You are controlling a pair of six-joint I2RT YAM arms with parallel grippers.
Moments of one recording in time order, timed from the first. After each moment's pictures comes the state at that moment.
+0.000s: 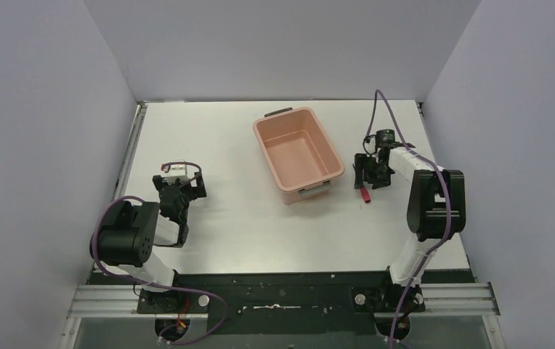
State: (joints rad) left arm -0.08 1.62 0.25 1.18 -0.19 -0.04; right arm -0.01 1.81 1.19 -0.59 -0.12 0.01
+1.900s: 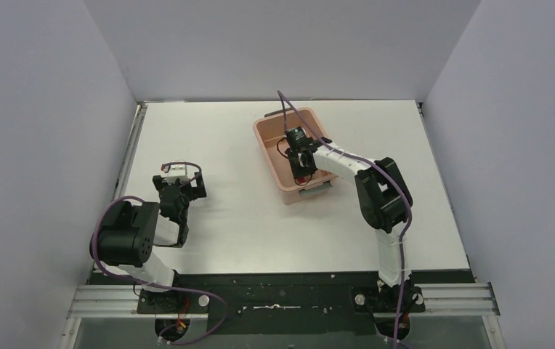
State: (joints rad) left arm -0.08 1.62 0.25 1.18 -0.19 -0.04; right arm 0.57 2.06 1.56 -0.55 0.13 0.21
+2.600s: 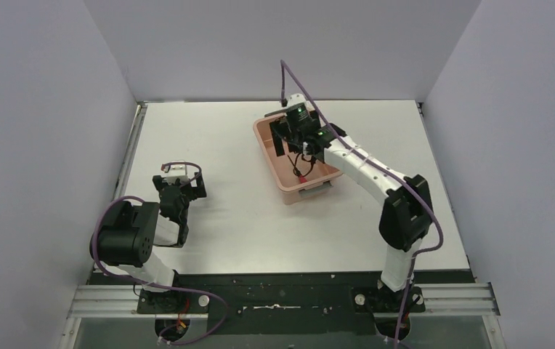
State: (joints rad) left arm -0.08 1.62 0.25 1.18 -0.19 -0.04; right arm 0.63 1.91 1.65 -0.57 0.28 0.20
